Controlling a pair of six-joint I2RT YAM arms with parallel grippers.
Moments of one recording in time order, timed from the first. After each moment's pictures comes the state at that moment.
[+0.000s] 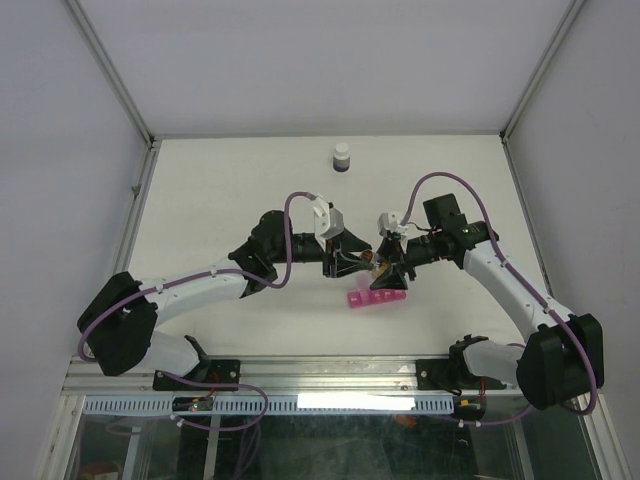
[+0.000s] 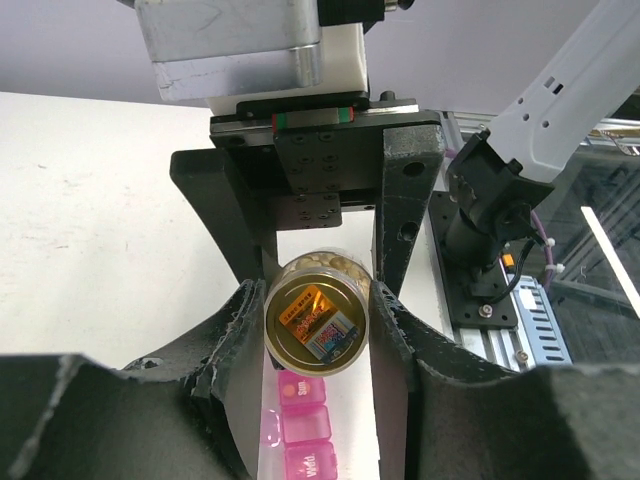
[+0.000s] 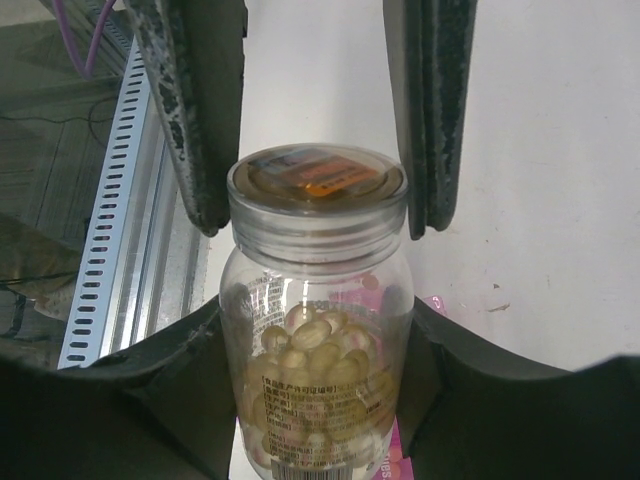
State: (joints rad) left arm -0.86 1.39 0.79 0.64 0.67 -0.08; right arm 0.34 1.19 0.88 -0.78 -1.14 -0.89
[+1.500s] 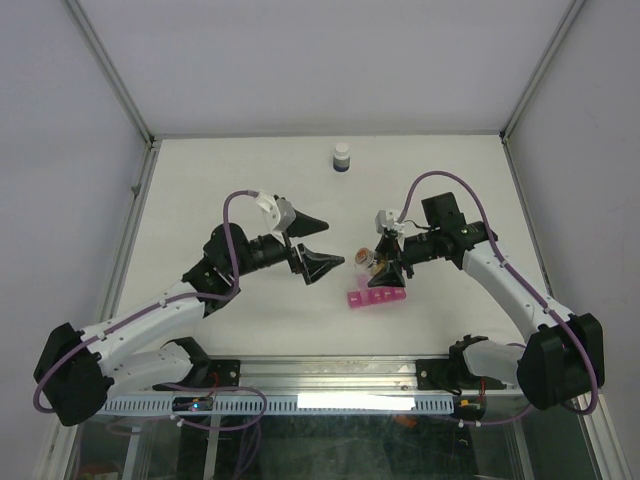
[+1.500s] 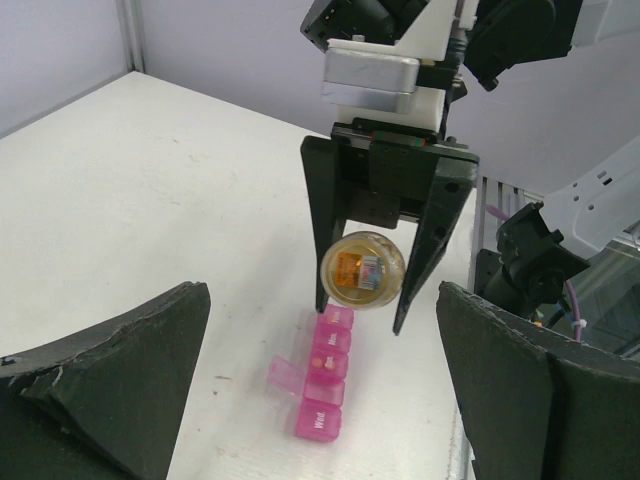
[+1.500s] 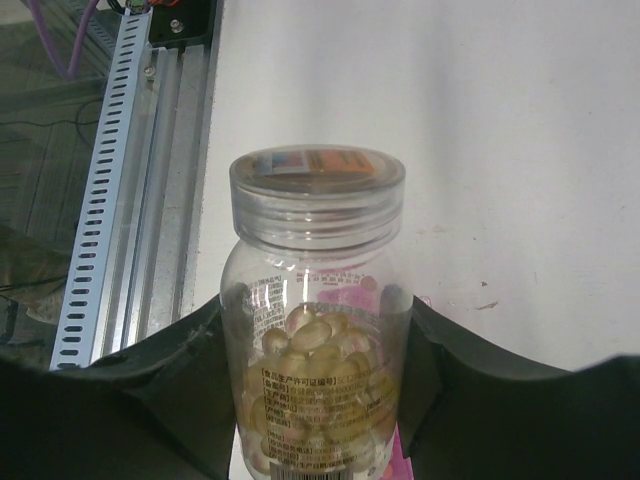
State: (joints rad) left arm -0.82 1.01 0.64 0.47 0.39 -0.21; right arm 0.35 1.19 0.88 -0.71 -1.10 -0.81
